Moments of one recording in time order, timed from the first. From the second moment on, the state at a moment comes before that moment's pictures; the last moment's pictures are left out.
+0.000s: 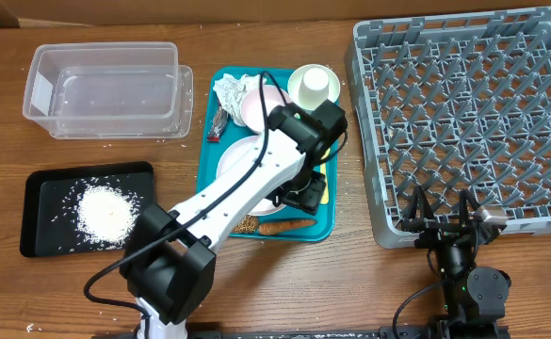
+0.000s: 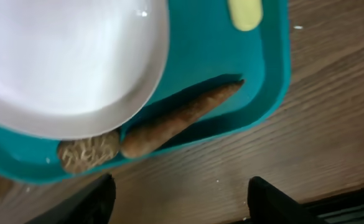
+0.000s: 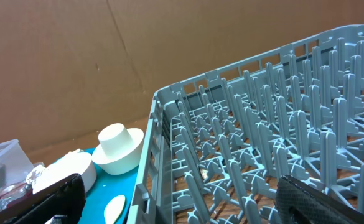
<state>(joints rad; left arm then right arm) -0.73 1.95 1.67 -1.35 0.05 -0.34 0.02 0.01 0.02 -0.03 -0.01 0.33</state>
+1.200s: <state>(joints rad) -0.78 1.95 1.35 -1.03 -0.02 -0.04 0.02 0.01 0.02 -0.03 -0.01 0.33</state>
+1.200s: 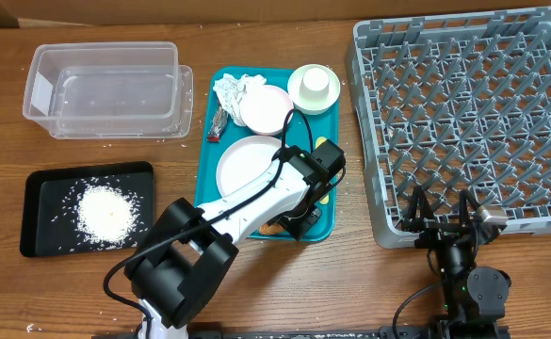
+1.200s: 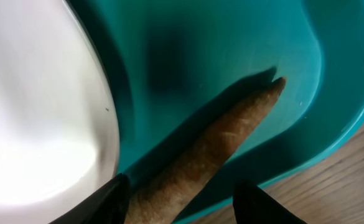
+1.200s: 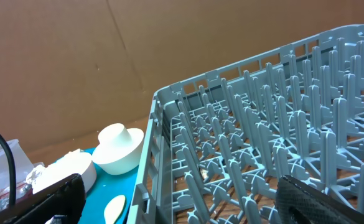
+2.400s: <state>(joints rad) -0.78 1.95 1.29 -1.00 -0.06 0.02 0.02 0.01 0.02 -0.03 -0.01 0.33</state>
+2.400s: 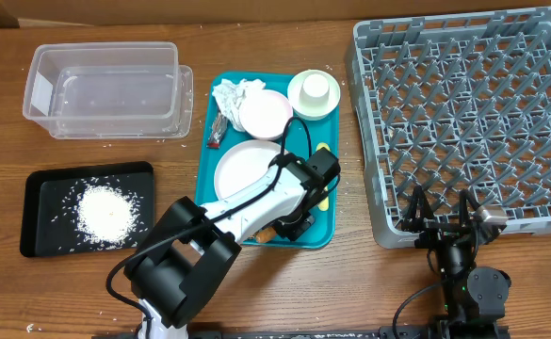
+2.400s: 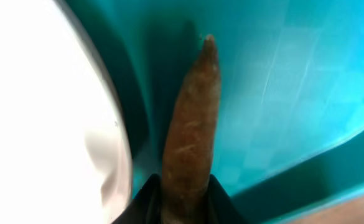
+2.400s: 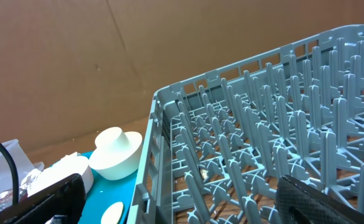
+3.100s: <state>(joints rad) -0.66 1.95 1.74 -1.40 -0.20 -0.16 0.02 0.01 0.02 -0.03 -0.01 0.33</state>
